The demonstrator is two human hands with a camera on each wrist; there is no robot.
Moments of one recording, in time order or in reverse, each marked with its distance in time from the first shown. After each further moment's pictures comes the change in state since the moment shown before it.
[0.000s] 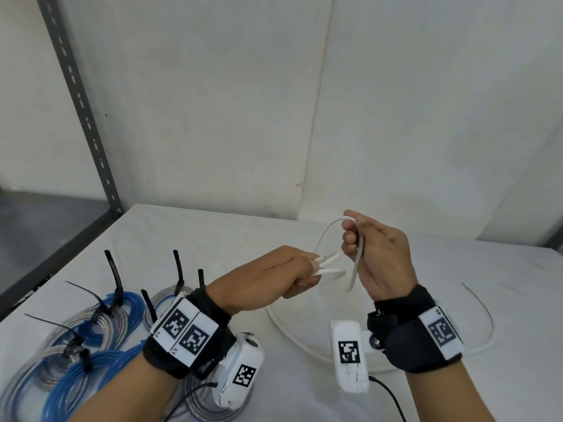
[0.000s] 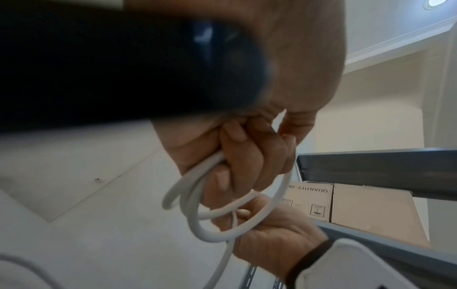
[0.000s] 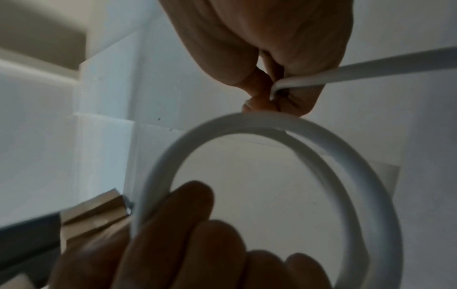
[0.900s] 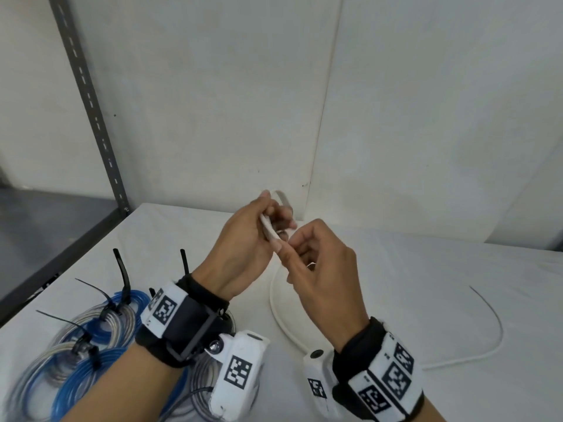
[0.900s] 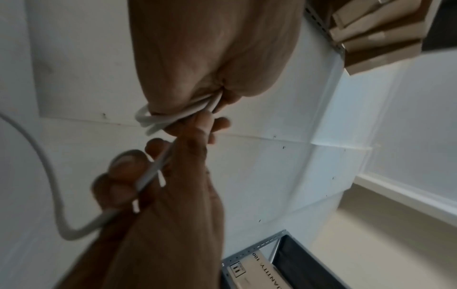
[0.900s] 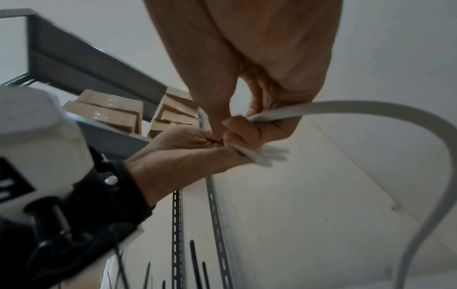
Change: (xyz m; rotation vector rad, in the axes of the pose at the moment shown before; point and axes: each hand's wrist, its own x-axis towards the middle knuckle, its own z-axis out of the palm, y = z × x) left_hand 0.011 0.000 -0.026 -0.992 0.619 -0.006; right_hand -0.062 0.031 0.046 -0.641 -0.332 -0.512
